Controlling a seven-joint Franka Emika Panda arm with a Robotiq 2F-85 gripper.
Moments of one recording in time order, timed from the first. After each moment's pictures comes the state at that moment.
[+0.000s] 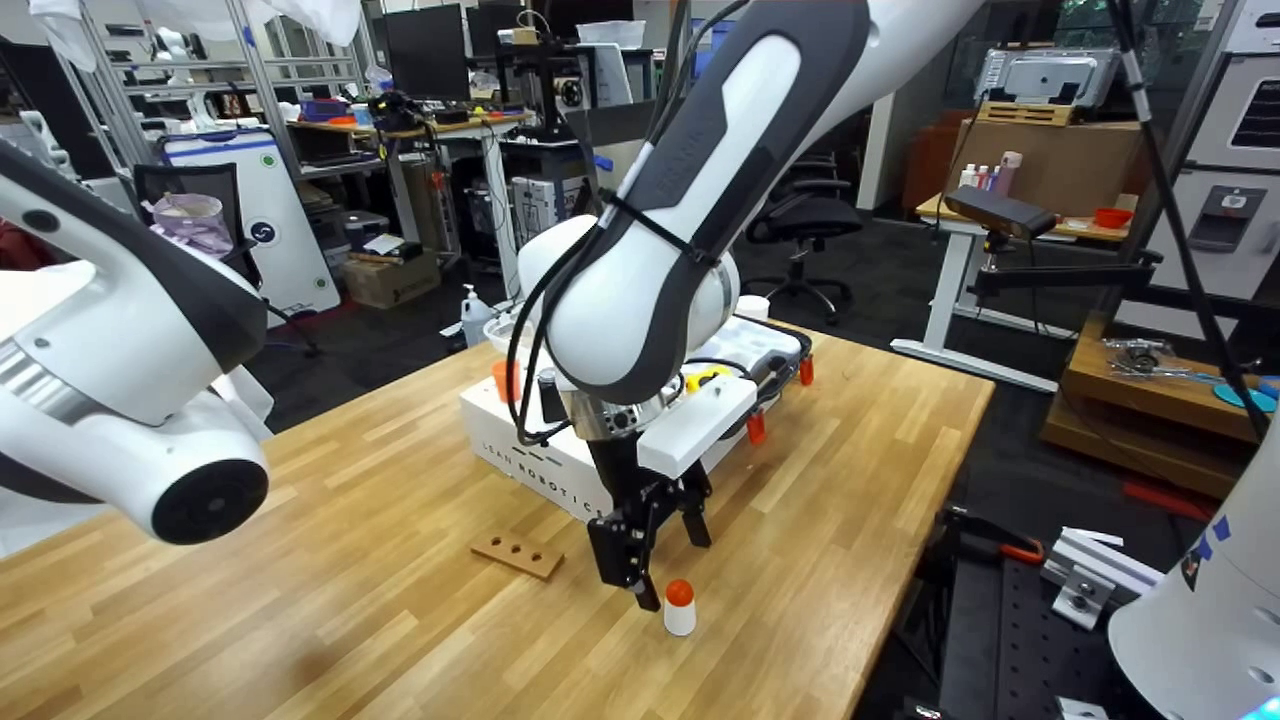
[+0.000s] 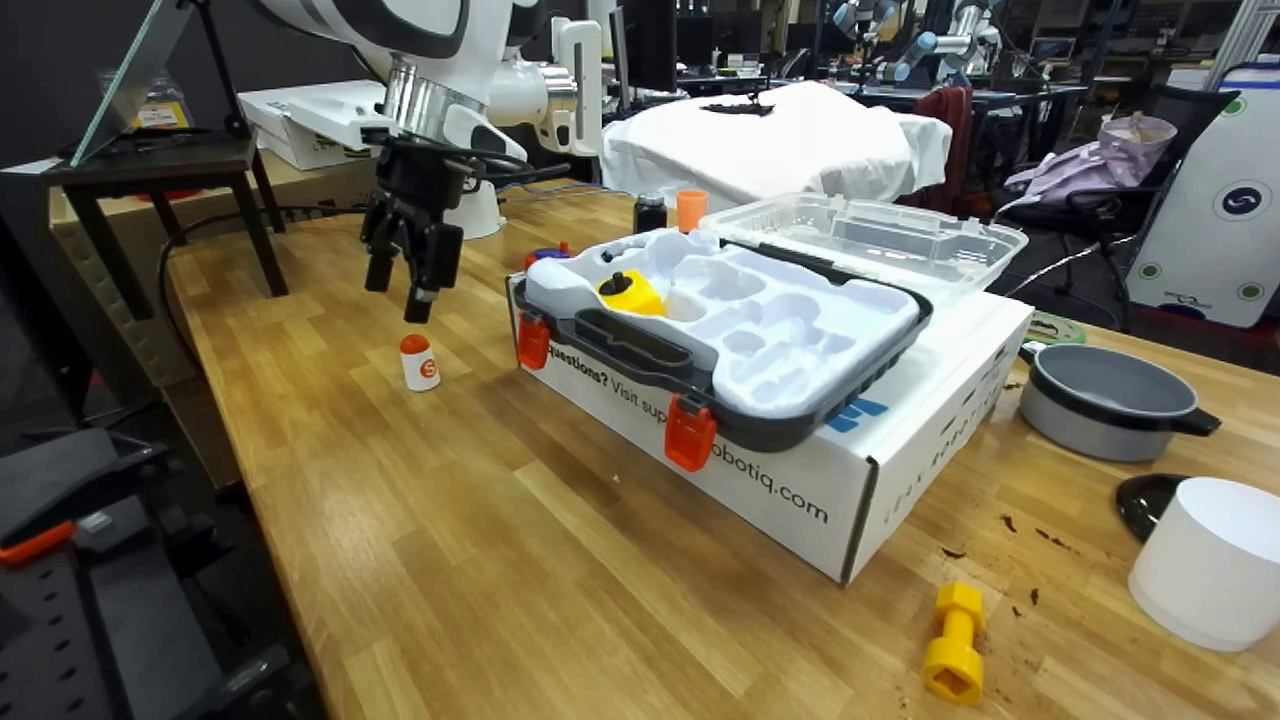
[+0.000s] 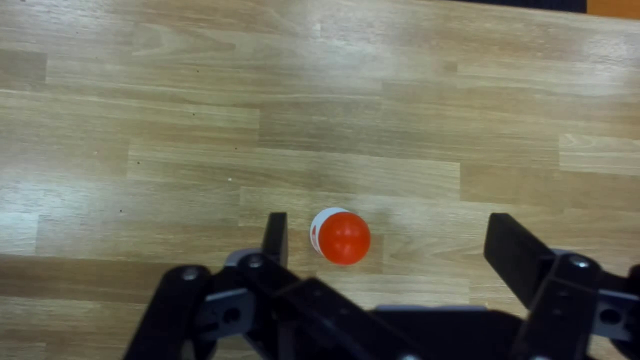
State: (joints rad) arm 0.13 0.40 0.14 -2.21 0.16 2.23 0.16
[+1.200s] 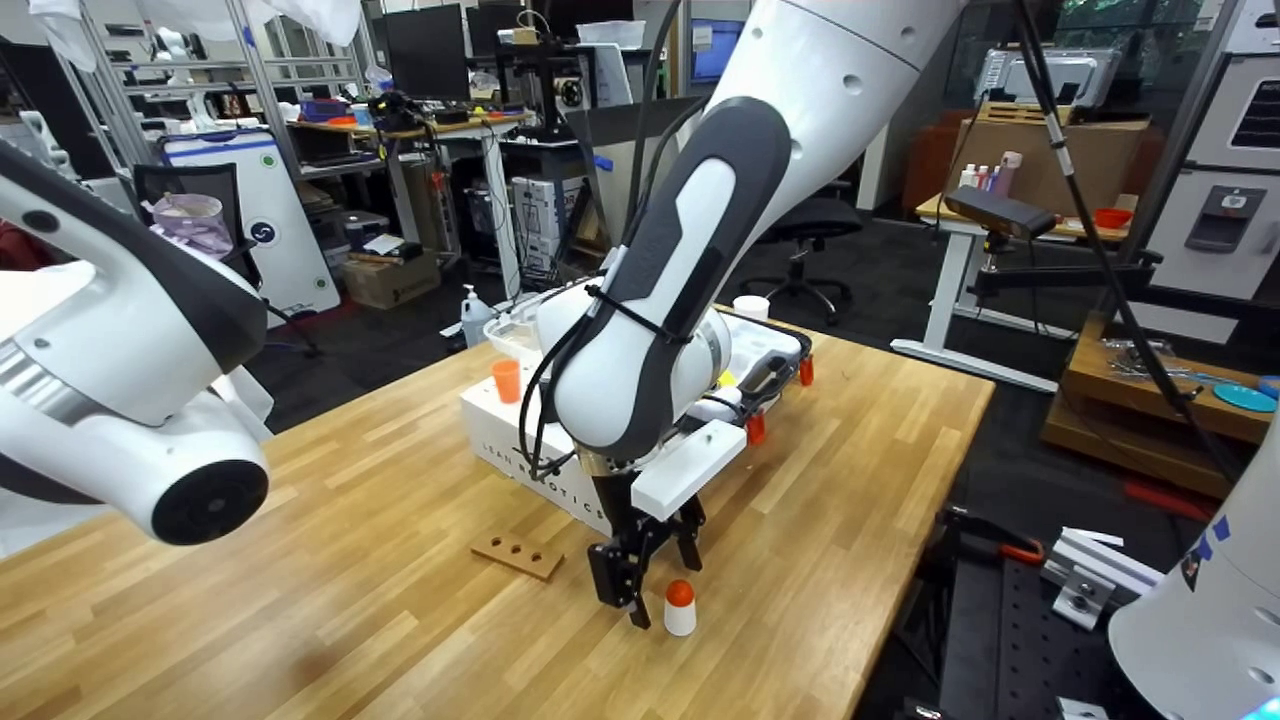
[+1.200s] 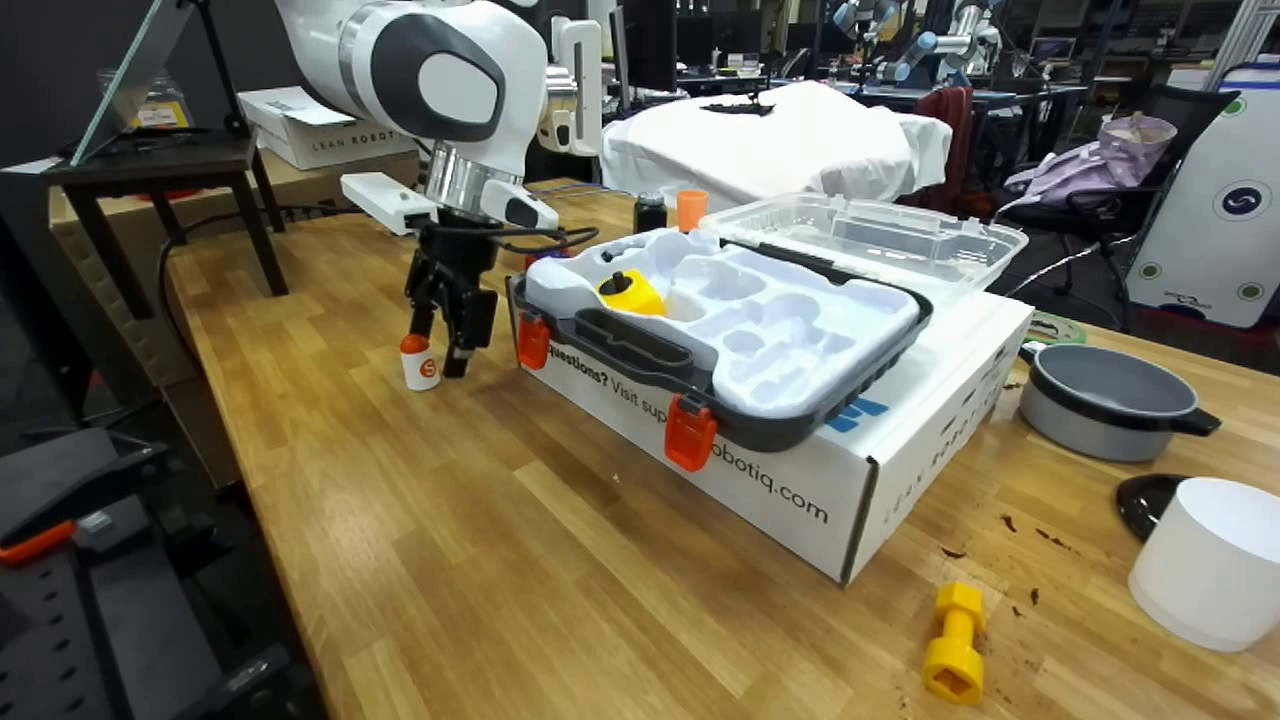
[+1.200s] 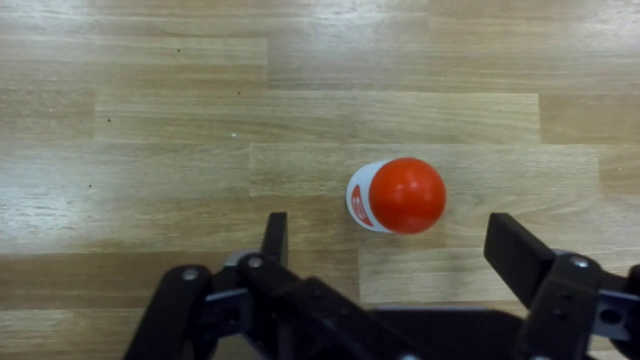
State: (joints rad) arm 0.12 0.57 0.11 -2.15 0.17 2.37 0.16
